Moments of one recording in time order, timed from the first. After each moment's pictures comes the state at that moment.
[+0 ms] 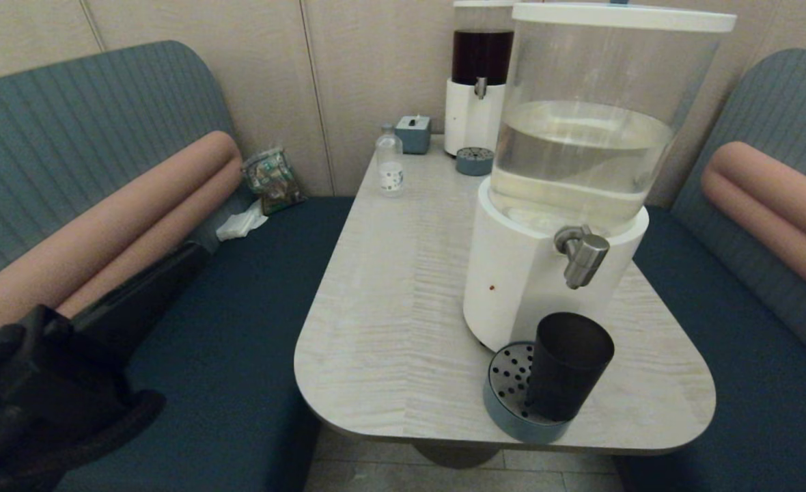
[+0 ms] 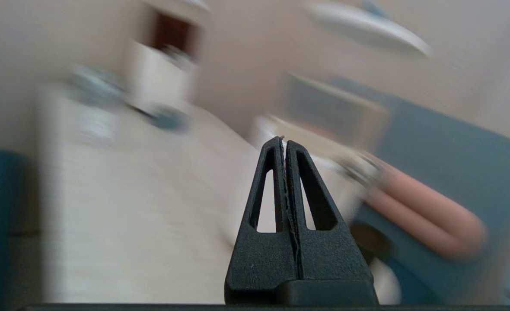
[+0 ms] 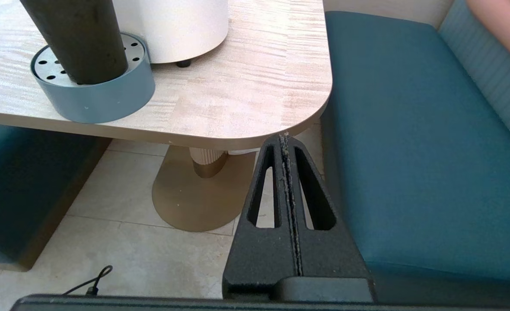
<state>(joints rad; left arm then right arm) -0.54 1.20 -0.13 -1.52 -0.04 -0.28 -0.01 0.00 0.00 0.00 0.01 -0.02</state>
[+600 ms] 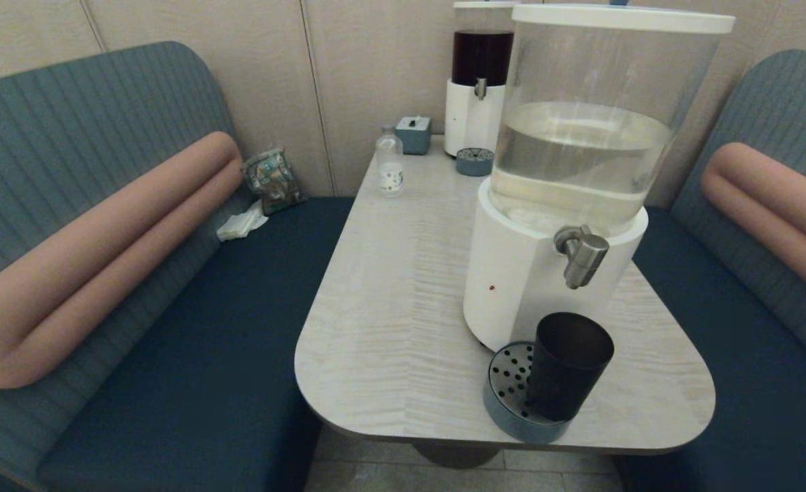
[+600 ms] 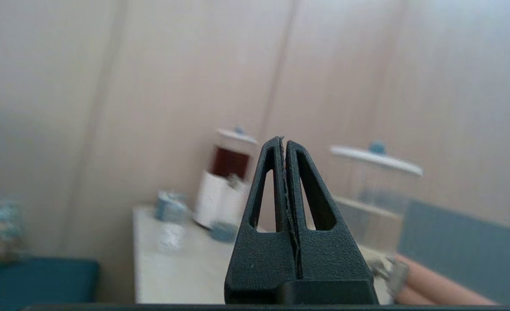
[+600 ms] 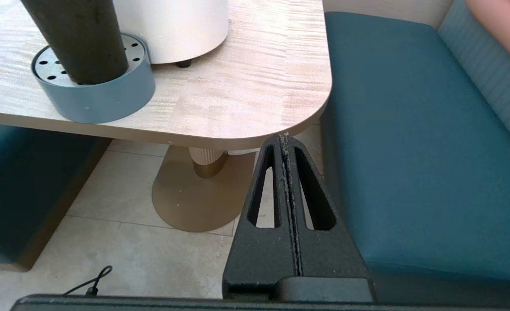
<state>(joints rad) -0.26 0.69 -0.02 -1.47 -0.02 -0.32 -0.01 0.00 0.00 0.00 0.01 -0.02</state>
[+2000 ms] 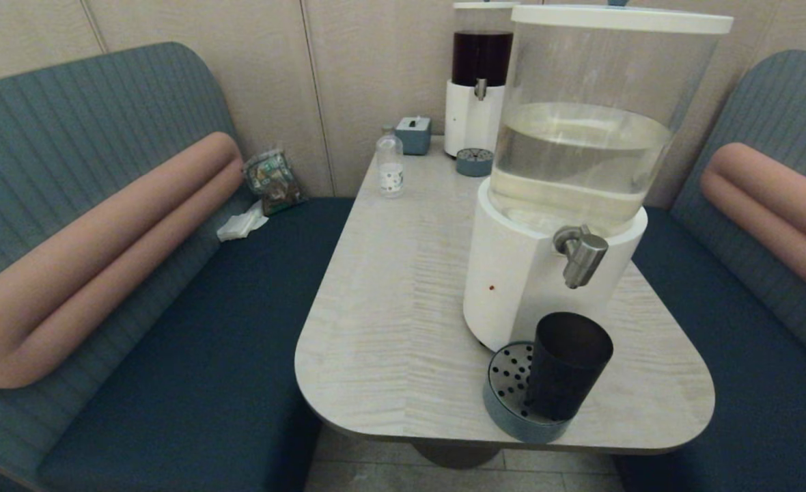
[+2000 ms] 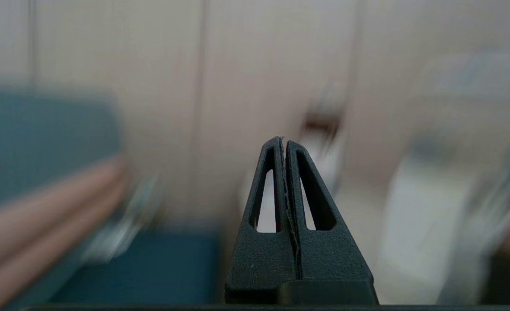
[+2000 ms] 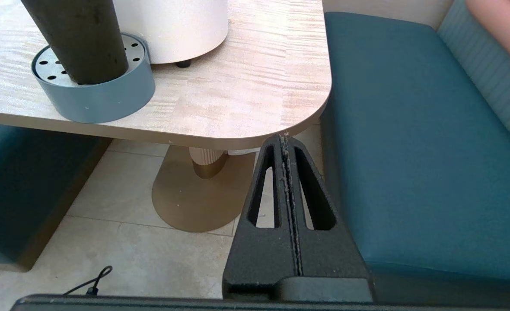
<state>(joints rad) 0.01 0.01 0.00 -0.70 -0.09 -0.18 -0.01 0.00 0.00 0.00 0.01 -0.02</state>
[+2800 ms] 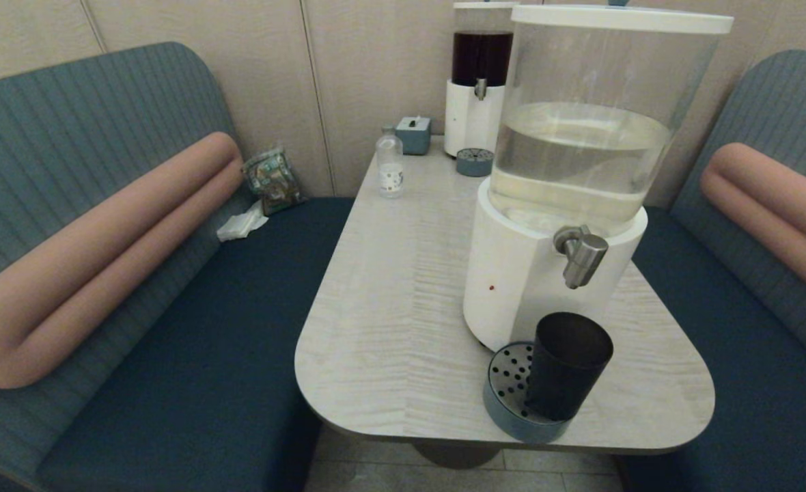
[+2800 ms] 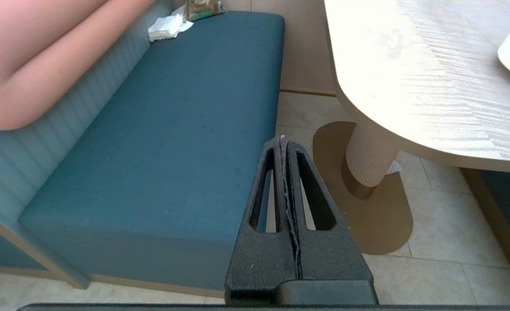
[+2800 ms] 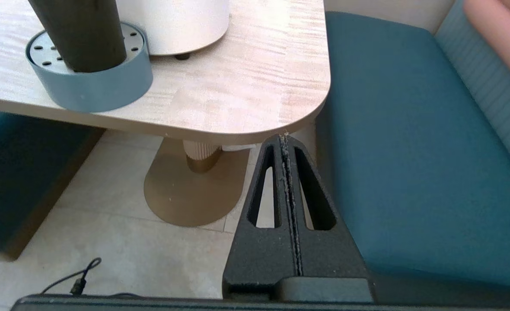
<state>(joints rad) 0.01 0.00 0.00 -0.01 0.01 -0.07 -0.01 0.00 0.00 0.02 0.01 -0.06</state>
